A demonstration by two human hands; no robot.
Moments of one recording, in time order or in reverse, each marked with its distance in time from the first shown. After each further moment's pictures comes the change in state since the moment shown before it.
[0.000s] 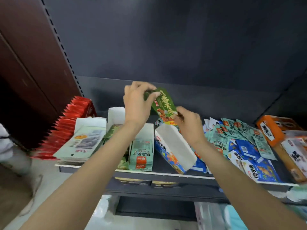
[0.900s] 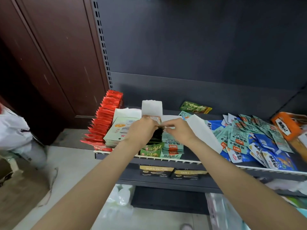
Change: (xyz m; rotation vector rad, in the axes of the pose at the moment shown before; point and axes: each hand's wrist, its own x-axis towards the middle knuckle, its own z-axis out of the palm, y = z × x) left_hand -0.068 -0.103 -0.082 0.588 -0.569 0.116; right_hand -0.036 -0.092 0.090 0.179 -0.397 0.142
